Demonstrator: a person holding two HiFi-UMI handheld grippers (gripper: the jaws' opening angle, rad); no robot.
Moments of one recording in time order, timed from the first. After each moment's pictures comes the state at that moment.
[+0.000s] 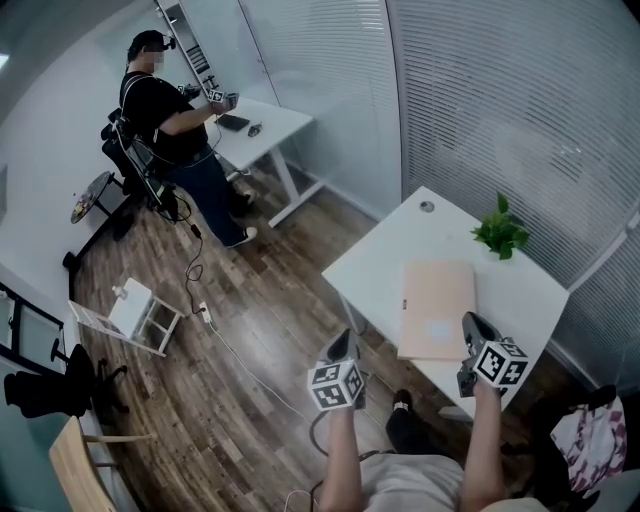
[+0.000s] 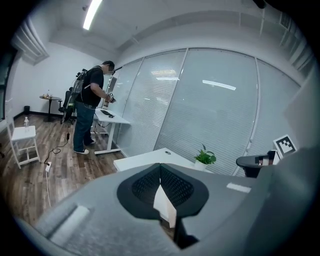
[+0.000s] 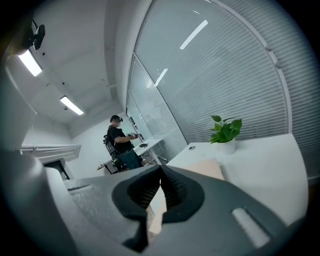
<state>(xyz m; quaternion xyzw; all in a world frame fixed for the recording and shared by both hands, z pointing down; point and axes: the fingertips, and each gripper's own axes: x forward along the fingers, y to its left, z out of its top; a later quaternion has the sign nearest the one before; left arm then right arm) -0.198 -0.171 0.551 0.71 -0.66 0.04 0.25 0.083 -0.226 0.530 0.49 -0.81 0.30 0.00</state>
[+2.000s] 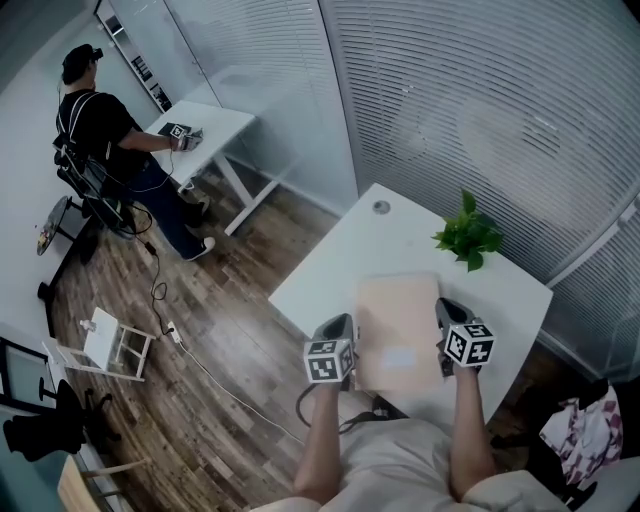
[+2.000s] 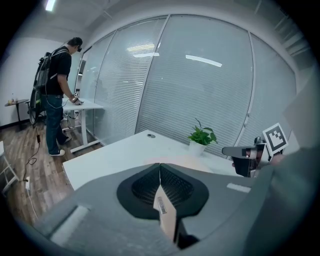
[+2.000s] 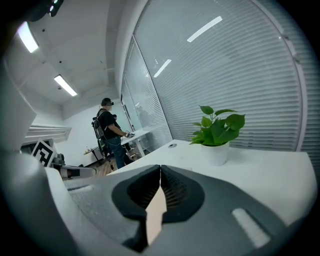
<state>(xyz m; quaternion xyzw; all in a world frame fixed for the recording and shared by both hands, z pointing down) -0.088 -0.353 0.652 0.78 -0.56 0.15 0.26 0.148 -0.380 0.645 0.52 -0.81 0.26 0.09</state>
